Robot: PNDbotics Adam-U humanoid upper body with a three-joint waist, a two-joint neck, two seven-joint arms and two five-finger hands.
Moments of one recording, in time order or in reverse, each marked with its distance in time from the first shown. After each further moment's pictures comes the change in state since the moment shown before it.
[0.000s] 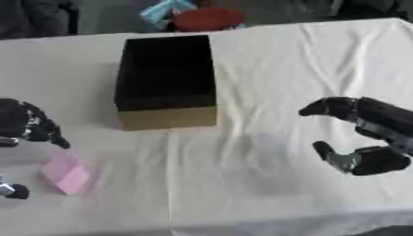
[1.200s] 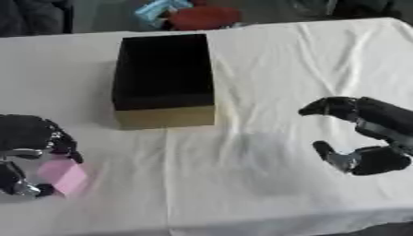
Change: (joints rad) left arm -0.020 -0.084 -0.077 0.074 0.016 0.044 -0.044; right arm -0.001 0.000 0.000 0.000 0.000 -0.002 -0.002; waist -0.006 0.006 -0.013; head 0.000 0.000
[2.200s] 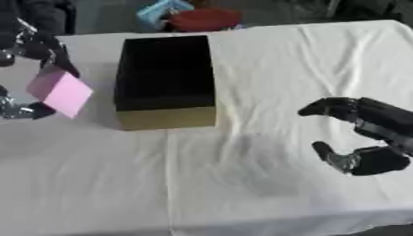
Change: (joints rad) left arm -0.381 -0.061 0.145 -0.008 0.364 0.054 -0.054; right arm 0.005 0.000 0.006 0.001 0.000 0.000 0.000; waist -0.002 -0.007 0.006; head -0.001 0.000
